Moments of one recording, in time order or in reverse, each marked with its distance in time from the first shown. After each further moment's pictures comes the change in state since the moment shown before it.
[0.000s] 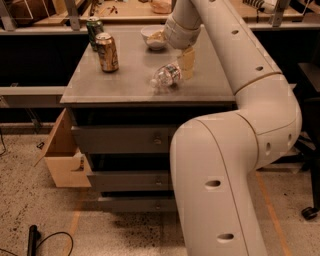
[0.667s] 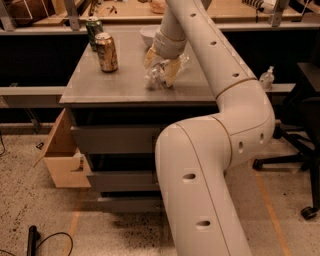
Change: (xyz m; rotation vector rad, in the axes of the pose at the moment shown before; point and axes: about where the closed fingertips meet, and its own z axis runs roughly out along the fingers) arm -0.012 -0.013 0.056 -0.059 -0.038 -0.119
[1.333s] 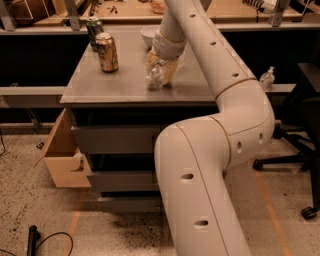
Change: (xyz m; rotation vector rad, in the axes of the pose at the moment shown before) arm -0.001 0.000 0.001 0.001 -0.007 -0.004
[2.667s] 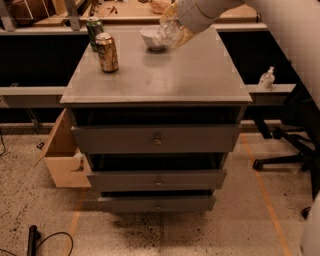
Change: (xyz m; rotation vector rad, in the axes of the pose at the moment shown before) arm -0.021 -0.004 -0.167 0.547 0.208 0.041
